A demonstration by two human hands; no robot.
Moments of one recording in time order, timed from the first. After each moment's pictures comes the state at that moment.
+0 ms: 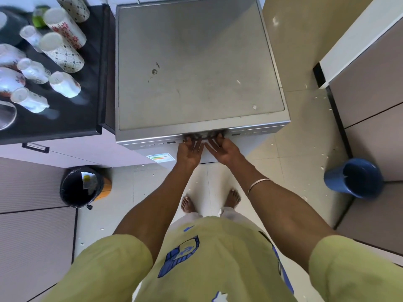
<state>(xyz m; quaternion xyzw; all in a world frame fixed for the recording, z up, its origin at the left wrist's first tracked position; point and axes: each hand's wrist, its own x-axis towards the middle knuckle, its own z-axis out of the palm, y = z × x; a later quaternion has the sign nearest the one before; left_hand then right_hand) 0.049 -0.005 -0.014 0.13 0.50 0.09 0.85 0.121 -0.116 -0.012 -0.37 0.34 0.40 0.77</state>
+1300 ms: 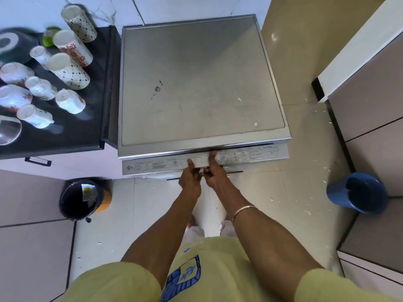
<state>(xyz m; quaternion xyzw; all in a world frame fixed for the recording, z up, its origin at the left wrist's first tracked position) 0.029 -0.028 -0.036 0.21 0.60 0.14 0.76 0.083 -0.082 -0.021 -0.44 0.37 0.36 0.73</state>
